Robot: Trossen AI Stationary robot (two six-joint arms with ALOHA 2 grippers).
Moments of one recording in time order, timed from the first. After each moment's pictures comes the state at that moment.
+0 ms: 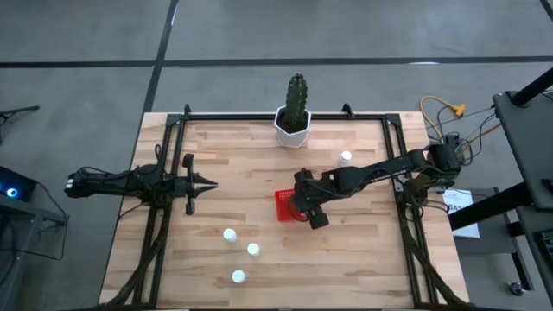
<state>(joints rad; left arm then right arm) -0.07 0.09 0.11 -0.14 -0.11 0.49 0.12 1.70 1.17 -0.54 0.06 -0.21</state>
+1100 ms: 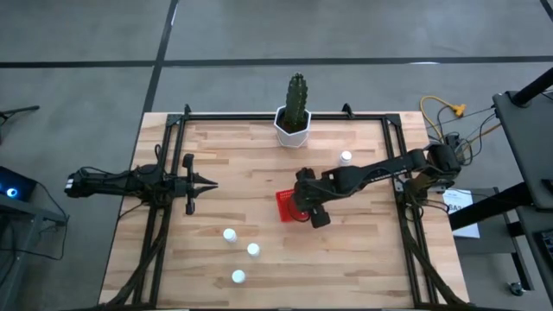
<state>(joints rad) -0.07 0.09 0.11 -0.14 -0.11 0.49 0.12 1.70 1.20 -0.61 0.10 -0.22</state>
